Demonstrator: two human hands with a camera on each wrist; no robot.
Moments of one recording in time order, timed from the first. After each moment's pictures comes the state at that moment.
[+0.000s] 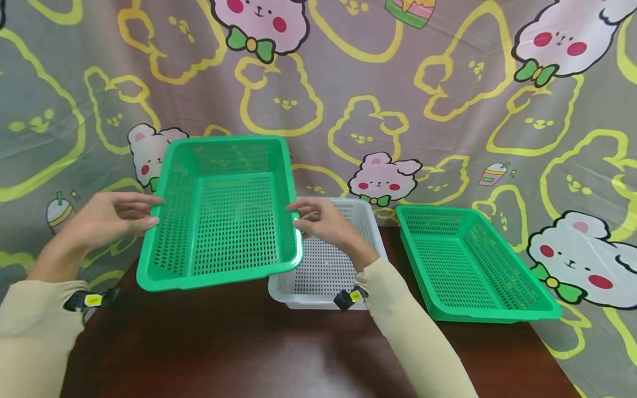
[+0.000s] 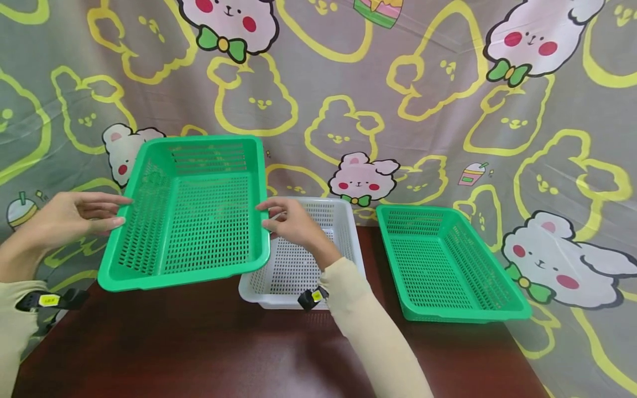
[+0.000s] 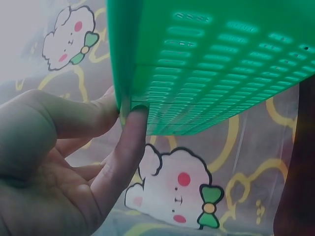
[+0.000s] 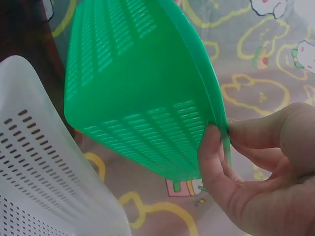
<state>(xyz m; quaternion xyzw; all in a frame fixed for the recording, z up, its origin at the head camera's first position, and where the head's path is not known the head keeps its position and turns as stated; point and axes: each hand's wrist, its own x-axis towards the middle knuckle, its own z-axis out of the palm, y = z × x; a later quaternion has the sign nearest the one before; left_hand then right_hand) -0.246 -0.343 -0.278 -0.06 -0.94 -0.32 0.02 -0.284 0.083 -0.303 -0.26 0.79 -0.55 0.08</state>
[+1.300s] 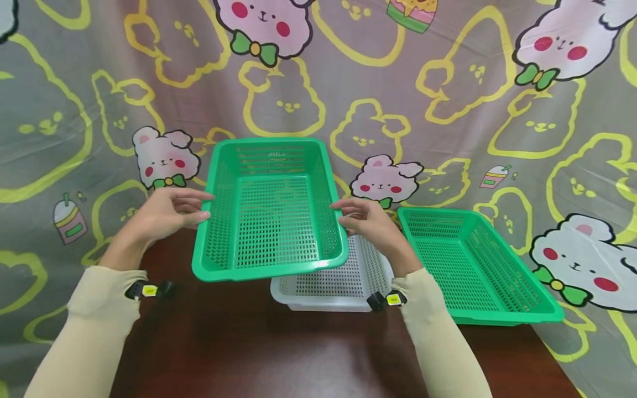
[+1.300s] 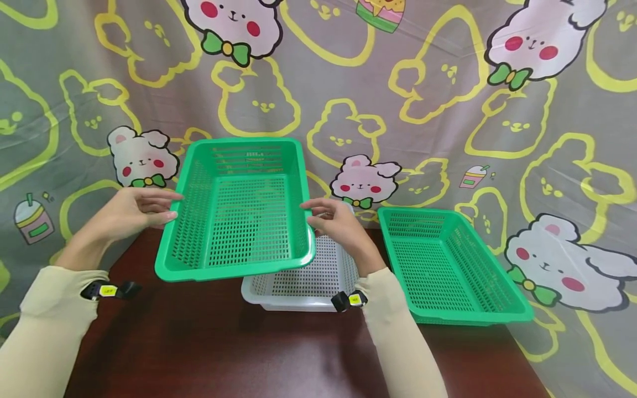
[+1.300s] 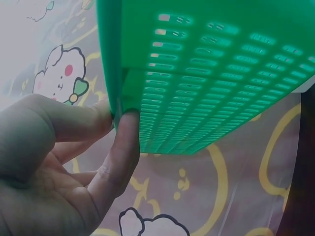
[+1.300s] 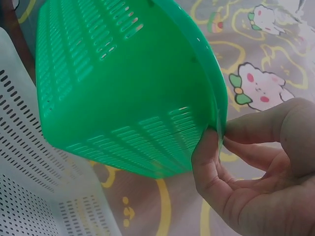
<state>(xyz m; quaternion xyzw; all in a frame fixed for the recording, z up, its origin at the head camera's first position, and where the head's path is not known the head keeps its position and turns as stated) -0.268 -0.268 -0.279 -0.11 -0.90 -0.42 0.02 -0.275 0.156 -0.299 -0.18 0.82 -0.54 0.02</state>
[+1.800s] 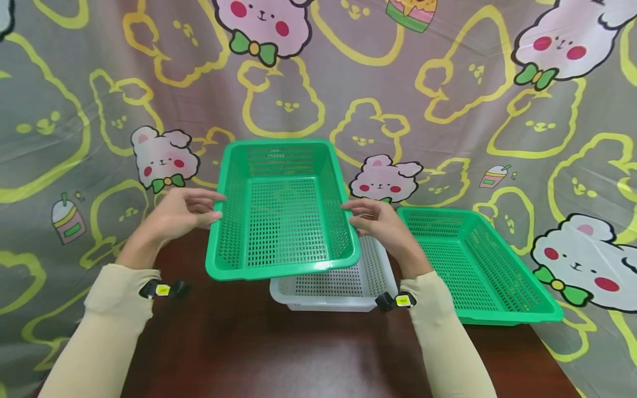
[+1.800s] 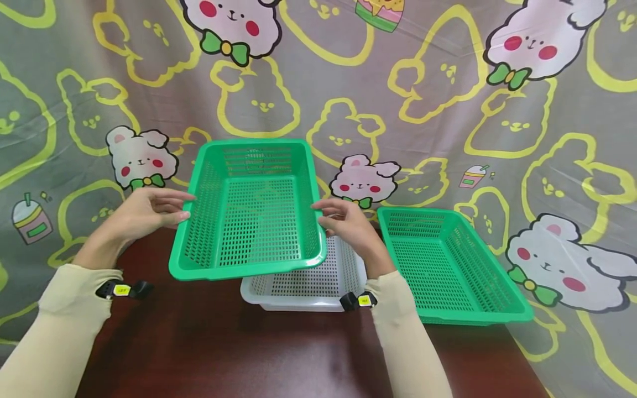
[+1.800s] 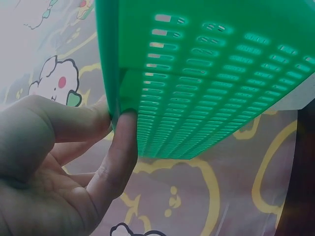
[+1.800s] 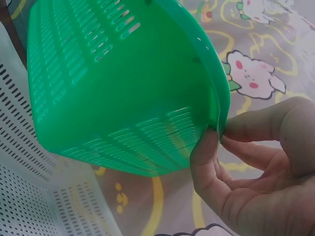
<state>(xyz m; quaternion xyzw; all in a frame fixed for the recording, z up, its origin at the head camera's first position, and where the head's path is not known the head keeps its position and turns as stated) -0.270 -0.247 -0.280 -0.12 -0.89 -0.43 0.02 -0.276 0.176 -0.303 -0.16 0.82 -0.55 0.02</state>
